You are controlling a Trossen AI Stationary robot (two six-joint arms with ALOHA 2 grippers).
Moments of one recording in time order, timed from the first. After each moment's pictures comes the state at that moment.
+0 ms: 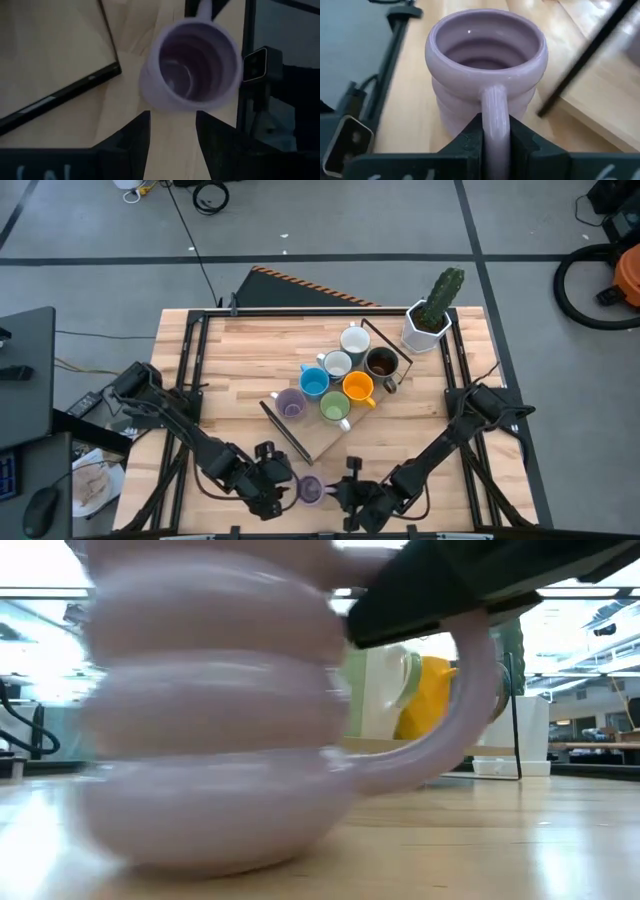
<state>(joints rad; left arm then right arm) -0.70 1.72 1.32 -0.62 -0.34 -0.84 0.72 2.07 1.30 0.01 0.69 0.46</state>
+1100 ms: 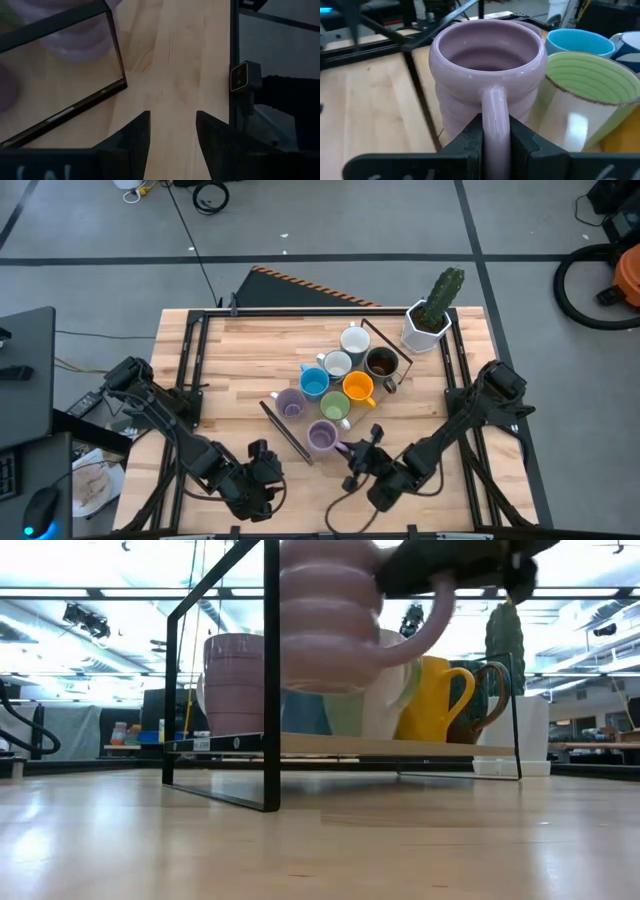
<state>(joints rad) -0.76 1.63 1.32 -0.65 -0.45 -0.82 0.70 1.83 1.15 -0.14 1.09 0.78</state>
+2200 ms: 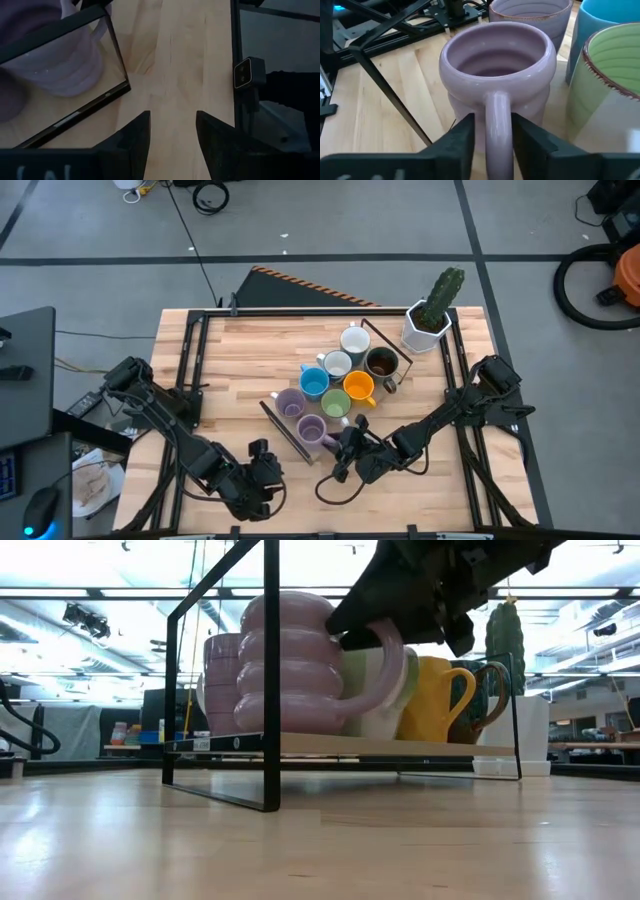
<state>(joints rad) -0.77 1.63 1.32 -0.66 -0.47 -0.78 0.55 1.83 1.04 0.14 0.81 0.68</state>
